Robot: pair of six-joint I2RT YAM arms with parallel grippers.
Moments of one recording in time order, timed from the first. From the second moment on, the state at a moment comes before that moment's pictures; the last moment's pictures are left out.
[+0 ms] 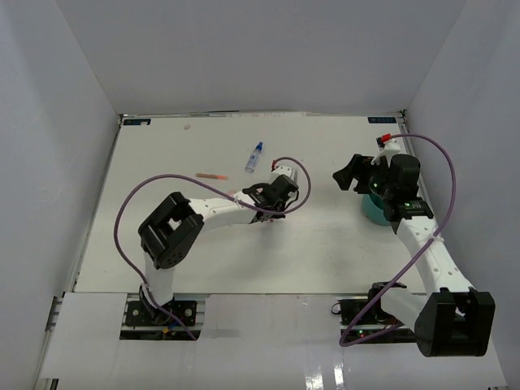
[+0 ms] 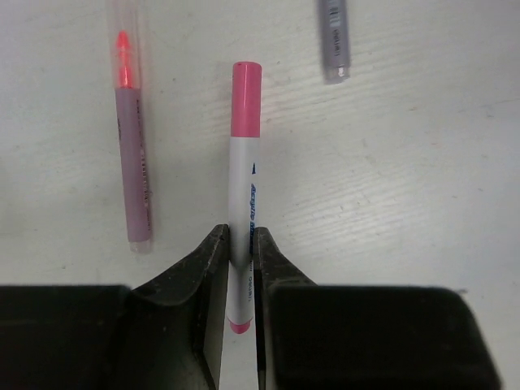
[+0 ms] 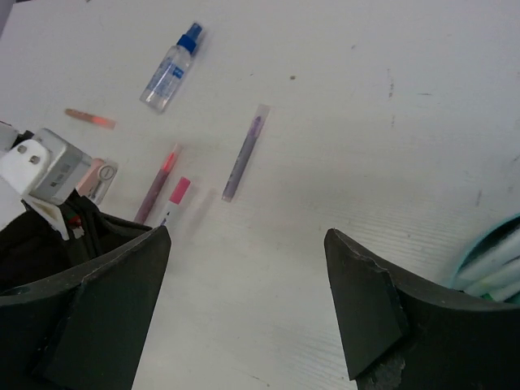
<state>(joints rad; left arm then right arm) -0.92 1.97 1.32 -0.30 -0.42 -0.52 0.06 1.04 0.76 -0.10 -0.35 0.26</state>
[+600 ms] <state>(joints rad) -0.93 1.50 0.93 0.21 -0.10 -0.19 0.26 1.31 0.86 0.01 -0.68 0.42</state>
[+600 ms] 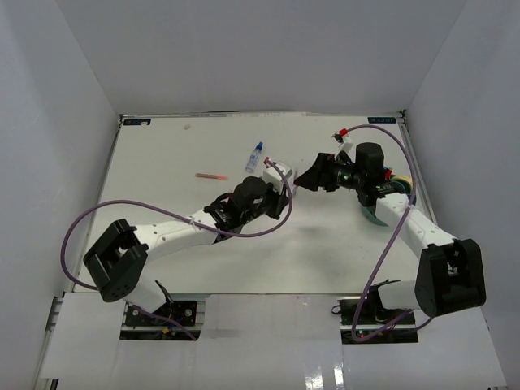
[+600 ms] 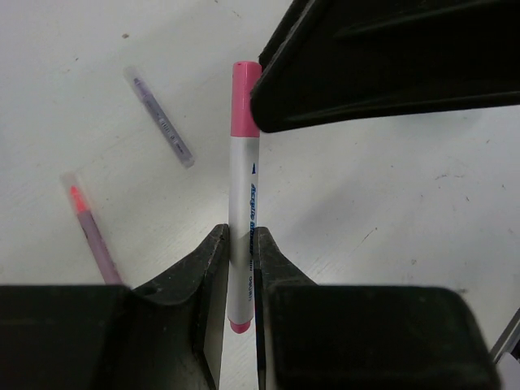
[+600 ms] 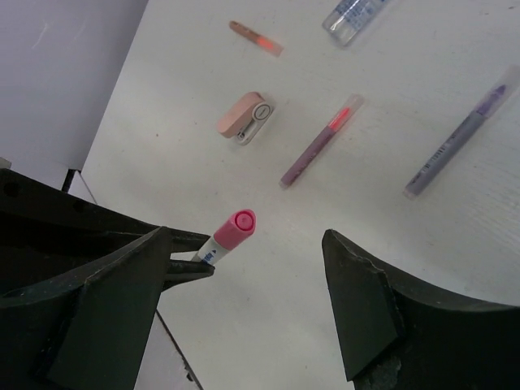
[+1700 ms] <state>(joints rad) -0.91 1.51 1.00 0.12 -0.18 -0.27 0.15 1.27 0.89 -0.03 -0.57 0.37</state>
